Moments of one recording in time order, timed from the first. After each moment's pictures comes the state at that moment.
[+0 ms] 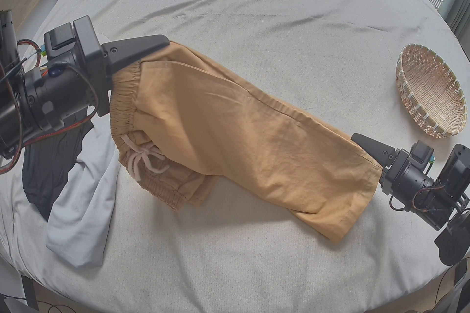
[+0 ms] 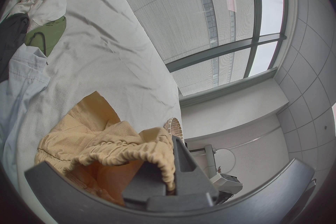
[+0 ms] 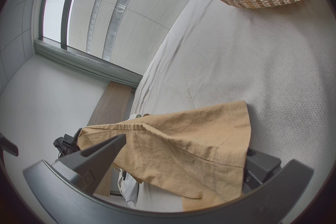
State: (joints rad) left arm -0.48 1.38 -0.96 -0.51 -0.37 -0.87; right arm 0.35 1.68 -0.22 -1.54 0.26 0.86
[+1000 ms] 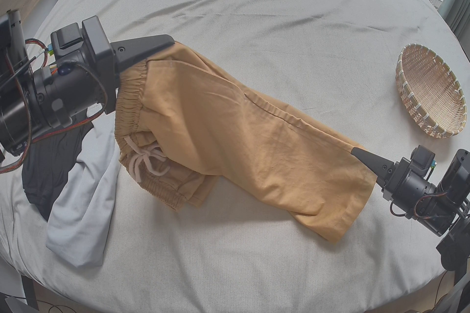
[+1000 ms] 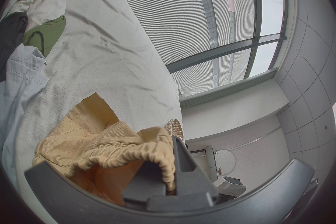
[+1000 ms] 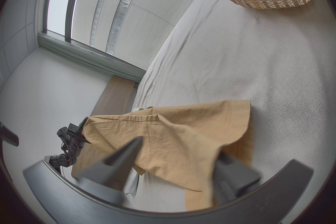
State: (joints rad) left arm -0.48 1.42 -0.97 -0.54 -0.37 -0.88; right arm 0.39 1.66 -0.18 -1.54 0.27 0.81
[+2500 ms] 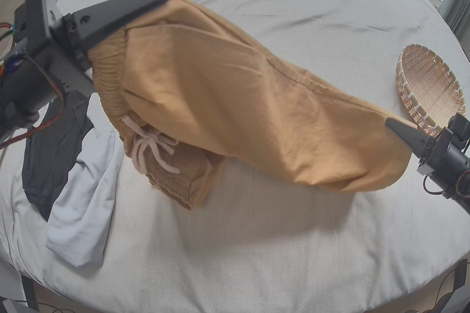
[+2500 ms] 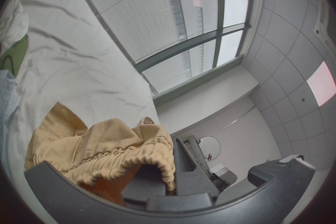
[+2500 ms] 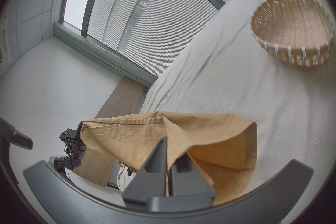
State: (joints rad) left arm -0.59 1.29 -0.94 -0.66 -0.47 -0.75; right arm 0.38 1.24 -0.40 -0.98 0.26 0.68
